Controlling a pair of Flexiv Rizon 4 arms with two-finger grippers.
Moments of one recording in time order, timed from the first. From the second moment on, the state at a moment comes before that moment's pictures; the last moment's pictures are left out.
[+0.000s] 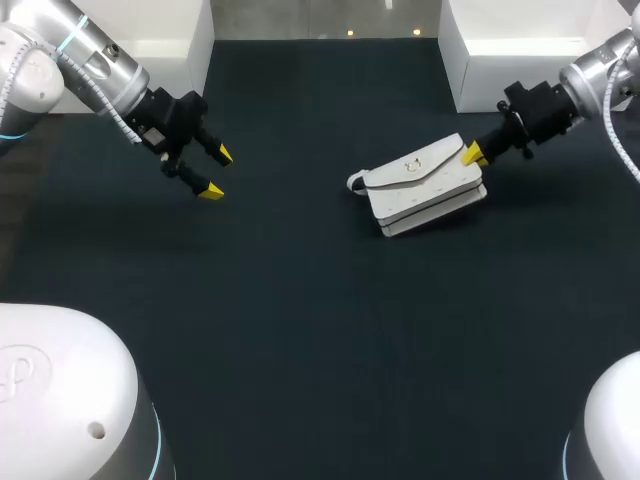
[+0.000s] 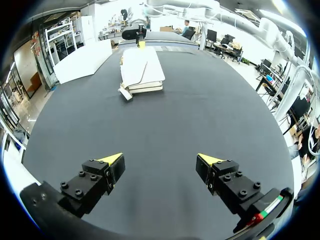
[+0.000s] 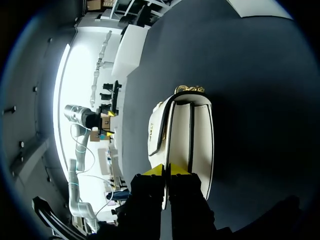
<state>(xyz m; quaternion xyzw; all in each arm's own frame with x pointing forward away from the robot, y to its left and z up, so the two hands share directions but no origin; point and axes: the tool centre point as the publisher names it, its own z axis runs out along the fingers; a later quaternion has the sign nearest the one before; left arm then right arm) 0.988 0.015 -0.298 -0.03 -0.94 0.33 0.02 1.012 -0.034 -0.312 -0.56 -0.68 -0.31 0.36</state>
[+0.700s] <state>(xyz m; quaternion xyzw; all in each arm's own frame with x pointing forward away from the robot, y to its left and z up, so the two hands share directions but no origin) 0.988 0.015 -0.298 -0.03 -0.94 0.33 0.02 0.998 -0.007 -0.319 -0.59 -0.66 -0.35 0.31</state>
